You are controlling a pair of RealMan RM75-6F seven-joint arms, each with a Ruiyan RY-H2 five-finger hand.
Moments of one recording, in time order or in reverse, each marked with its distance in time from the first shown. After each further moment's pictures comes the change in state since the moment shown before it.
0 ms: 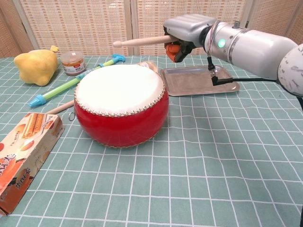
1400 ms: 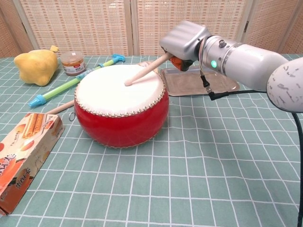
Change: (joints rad) left arm 0.005 -0.006 0.000 0.018 -0.006 -0.001 -0.014; right arm -0.001 -0.071 -0.019 0.080 -0.020 -0.012 -0.431
